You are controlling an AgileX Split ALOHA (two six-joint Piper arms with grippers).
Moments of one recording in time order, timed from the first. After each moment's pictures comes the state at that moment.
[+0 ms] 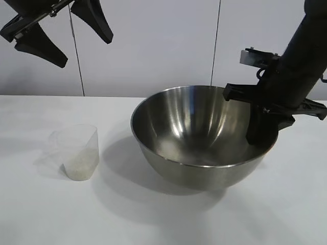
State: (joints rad) left arm -0.25 1.76 -1.46 -0.58 0.92 0.20; right arm 0.17 1.83 -1.18 0.29 0.78 -0.09
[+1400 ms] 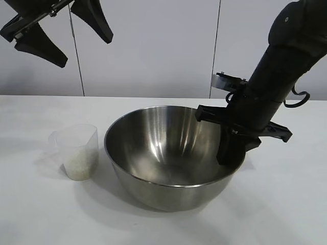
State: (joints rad) left arm -0.25 1.76 -1.46 -0.58 0.92 0.20; right arm 0.25 1.99 -1.23 0.41 0.74 -0.18
